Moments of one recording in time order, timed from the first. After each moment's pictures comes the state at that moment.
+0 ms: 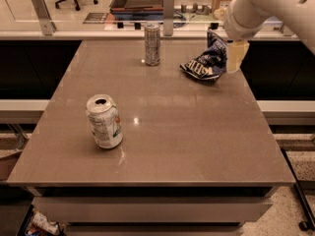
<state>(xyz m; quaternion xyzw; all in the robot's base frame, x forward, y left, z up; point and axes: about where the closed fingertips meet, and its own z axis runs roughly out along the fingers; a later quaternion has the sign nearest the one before) 0.719 -0.210 0.925 -0.72 0.61 -0.23 0.24</state>
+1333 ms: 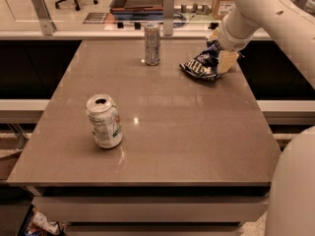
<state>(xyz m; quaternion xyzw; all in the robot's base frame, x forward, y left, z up) 0.752 -0.208 0.862 -0.74 0.62 -0.17 0.22</state>
